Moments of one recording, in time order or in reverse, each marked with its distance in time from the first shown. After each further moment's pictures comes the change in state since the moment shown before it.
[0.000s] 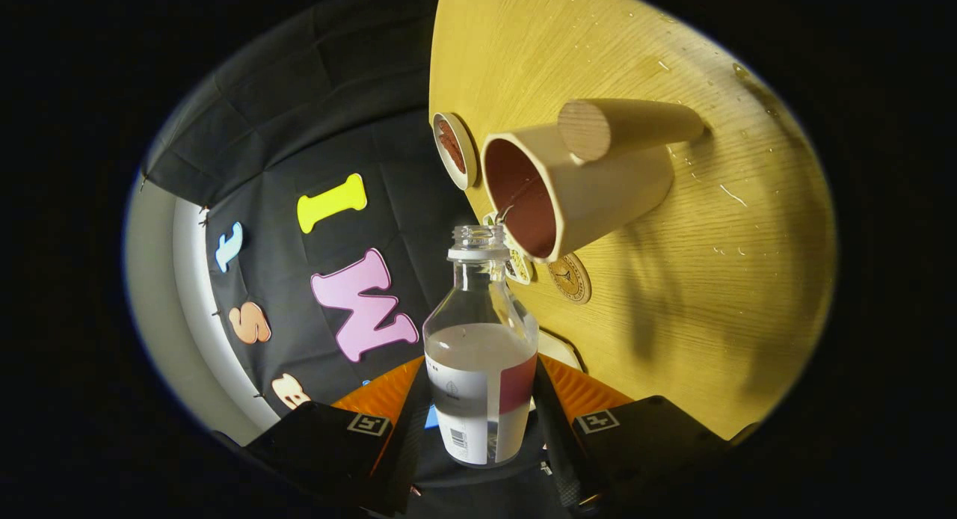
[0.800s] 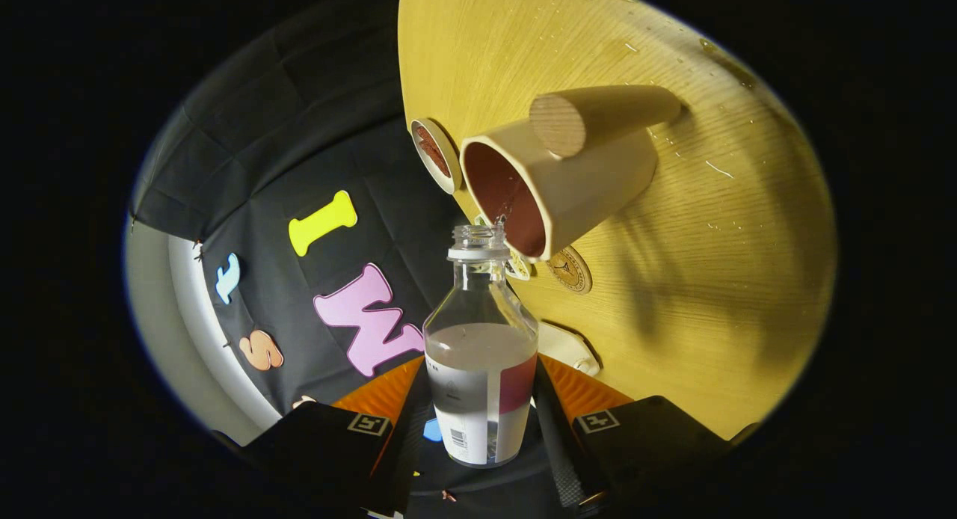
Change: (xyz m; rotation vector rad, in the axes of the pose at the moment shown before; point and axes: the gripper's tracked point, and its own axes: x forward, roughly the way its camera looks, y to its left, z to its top) arm 0.005 0.004 0.000 0.132 0.014 -0.017
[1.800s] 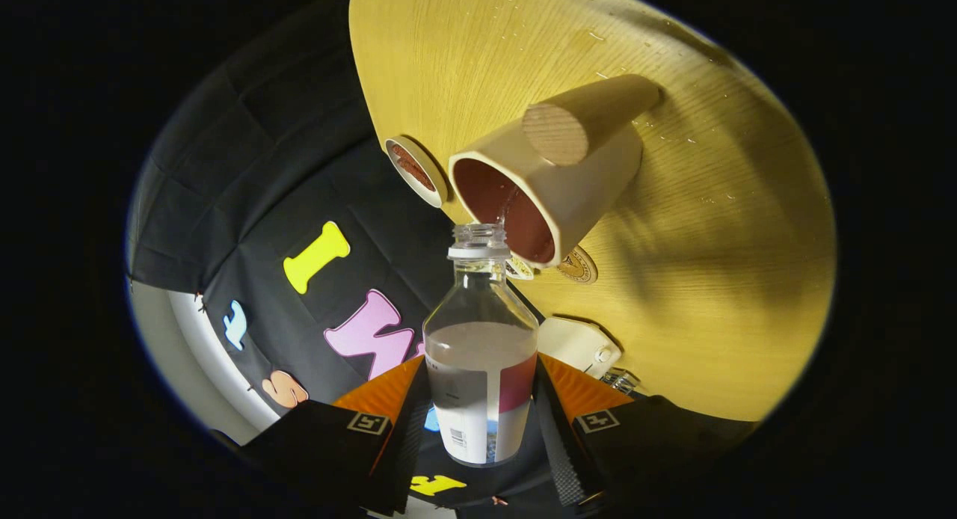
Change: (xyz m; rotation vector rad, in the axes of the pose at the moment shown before) arm 0.006 0.024 0.014 0.213 -0.038 -0.011
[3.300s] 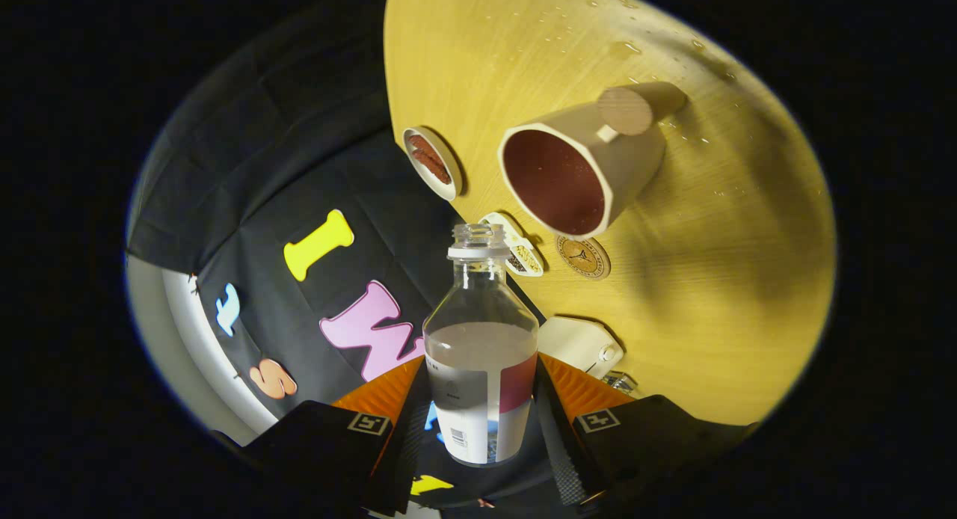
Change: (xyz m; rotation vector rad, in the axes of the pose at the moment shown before) arm 0.000 0.020 -0.026 -0.189 0.000 -0.024
